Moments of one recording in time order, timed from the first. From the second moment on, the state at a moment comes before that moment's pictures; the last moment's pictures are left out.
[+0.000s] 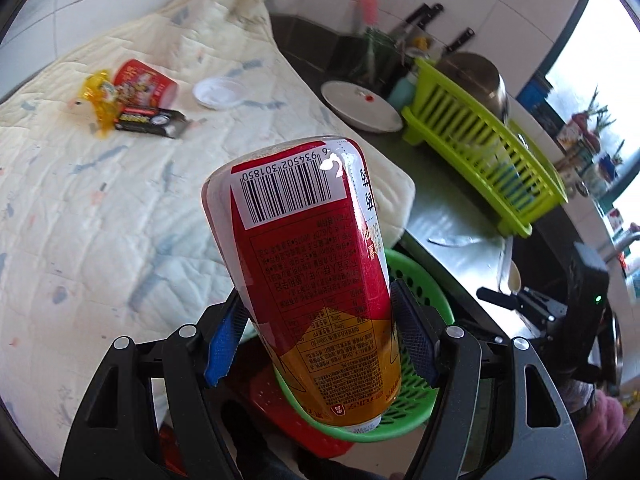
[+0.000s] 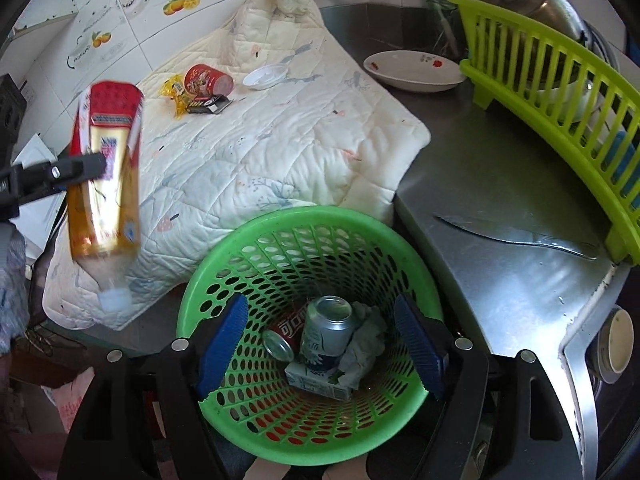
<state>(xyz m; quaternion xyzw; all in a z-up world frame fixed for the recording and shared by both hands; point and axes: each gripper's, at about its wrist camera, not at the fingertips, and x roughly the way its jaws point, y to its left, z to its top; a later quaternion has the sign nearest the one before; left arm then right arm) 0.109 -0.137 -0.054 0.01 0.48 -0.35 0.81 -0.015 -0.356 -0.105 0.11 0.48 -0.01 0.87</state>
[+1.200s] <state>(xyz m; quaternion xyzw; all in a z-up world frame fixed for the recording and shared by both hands) 0.071 -0.215 -0.104 0.08 0.53 -0.39 0.75 -0.053 -0.381 -0.085 0.13 0.44 -0.04 0.88</state>
